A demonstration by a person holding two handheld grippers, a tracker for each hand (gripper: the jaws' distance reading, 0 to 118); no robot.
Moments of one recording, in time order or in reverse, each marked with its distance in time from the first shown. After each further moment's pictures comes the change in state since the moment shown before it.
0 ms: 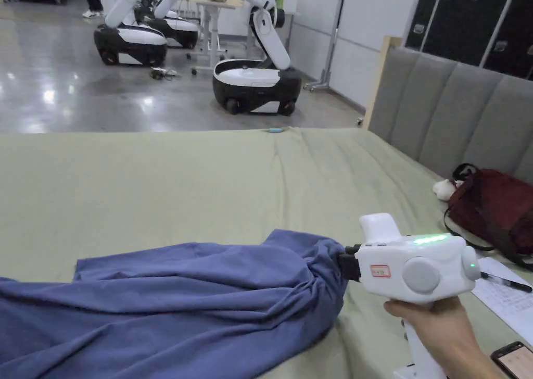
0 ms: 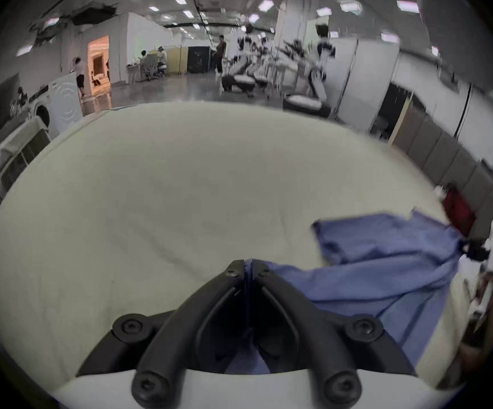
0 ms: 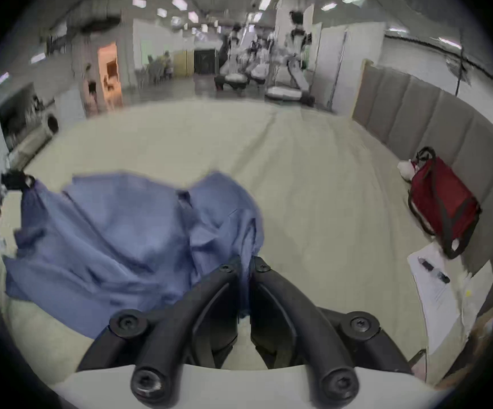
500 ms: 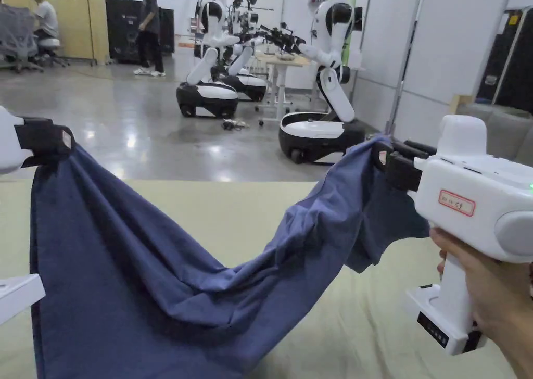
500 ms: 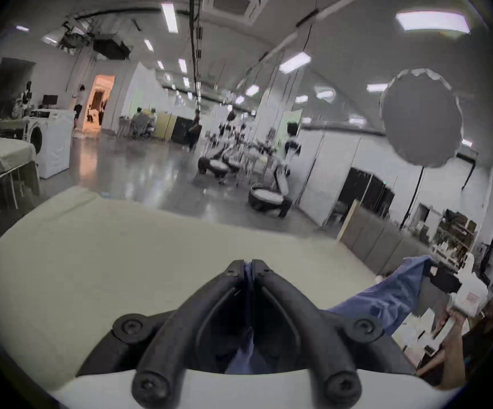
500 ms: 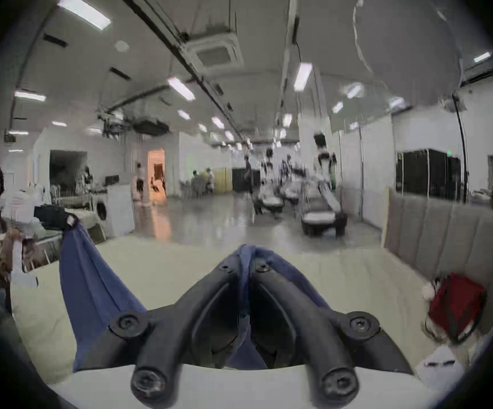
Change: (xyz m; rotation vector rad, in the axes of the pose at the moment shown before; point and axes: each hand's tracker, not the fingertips) left arm 0.050 0.125 0.176 0.486 -0.166 0.028; right arm -0.089 0.141 0.131 0.666 0.182 0.032
